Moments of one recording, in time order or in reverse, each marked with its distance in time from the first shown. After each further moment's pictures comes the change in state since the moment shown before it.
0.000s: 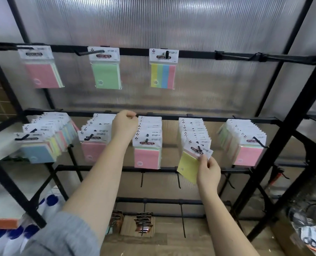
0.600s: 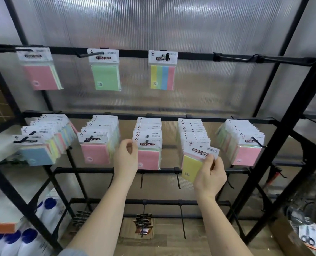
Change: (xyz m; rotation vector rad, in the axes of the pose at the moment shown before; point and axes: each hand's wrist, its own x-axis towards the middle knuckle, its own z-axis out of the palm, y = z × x) left_hand -0.055 -0.074 0.024 -0.045 0.074 0.083; right_hand -0.028 -0.020 0.000 0.111 0.272 -0.216
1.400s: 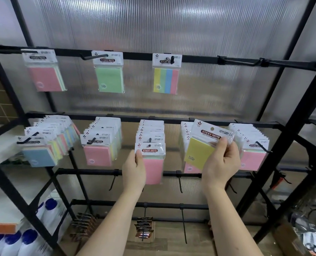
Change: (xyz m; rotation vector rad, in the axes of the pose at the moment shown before) left_hand -0.030 0.005 0.009 -0.185 -0.007 -0.007; right_hand 0.022 -0.052 0.009 0.288 0.052 -0.117
